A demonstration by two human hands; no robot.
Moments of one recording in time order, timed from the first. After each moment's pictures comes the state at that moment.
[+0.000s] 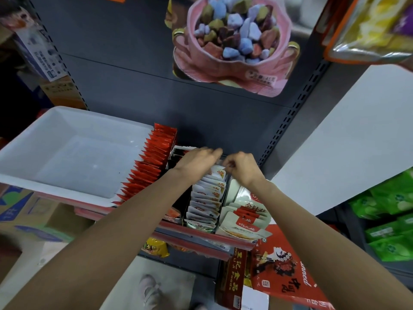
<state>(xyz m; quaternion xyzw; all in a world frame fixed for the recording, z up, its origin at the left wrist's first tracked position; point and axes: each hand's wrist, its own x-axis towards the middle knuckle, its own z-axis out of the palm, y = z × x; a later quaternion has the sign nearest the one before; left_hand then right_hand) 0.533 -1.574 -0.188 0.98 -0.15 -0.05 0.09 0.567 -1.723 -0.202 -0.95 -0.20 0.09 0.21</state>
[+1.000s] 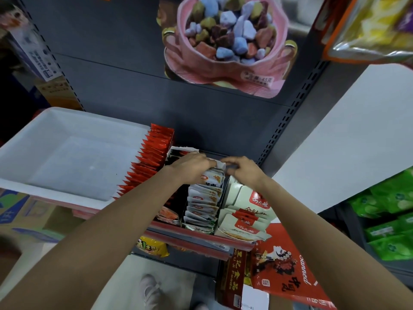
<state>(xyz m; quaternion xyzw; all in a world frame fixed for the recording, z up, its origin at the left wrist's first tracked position) 0.556 -1.558 -0.220 0.97 -0.23 -0.11 0.05 0.574 -1.738 -0.205 -0.91 -0.16 0.21 0.33</state>
